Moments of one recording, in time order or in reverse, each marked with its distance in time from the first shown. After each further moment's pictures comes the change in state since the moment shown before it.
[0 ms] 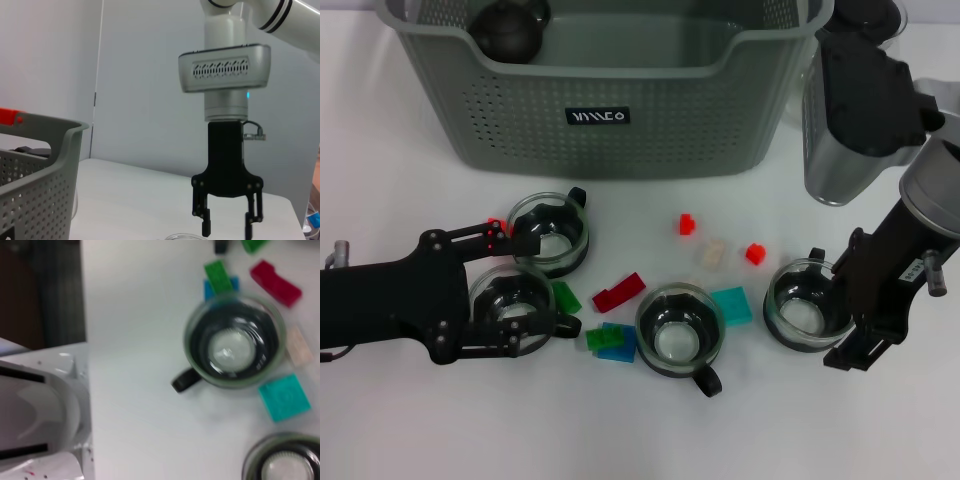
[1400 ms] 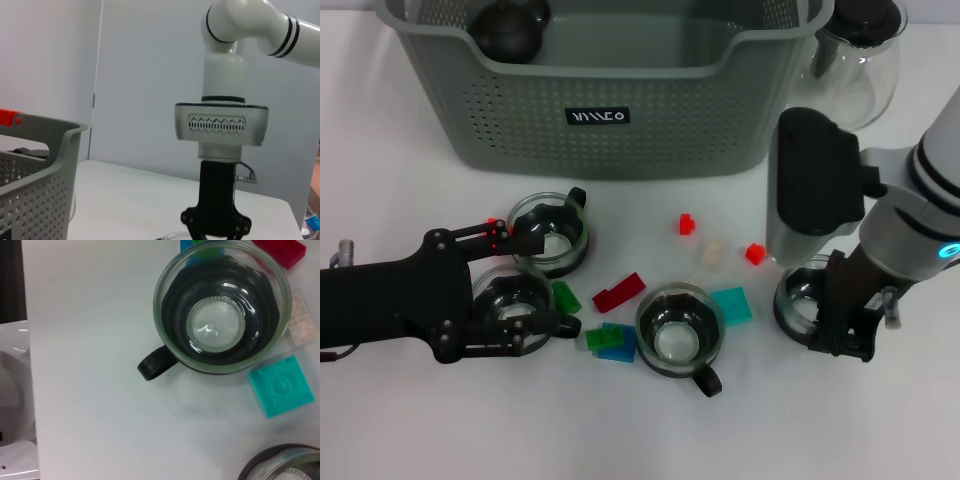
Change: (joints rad) left arm -0.006 0.000 0.000 -0.014 0.000 -0.003 0.000; right arm -0.061 -0.002 -0.210 0.087 -0.014 0.244 0.033
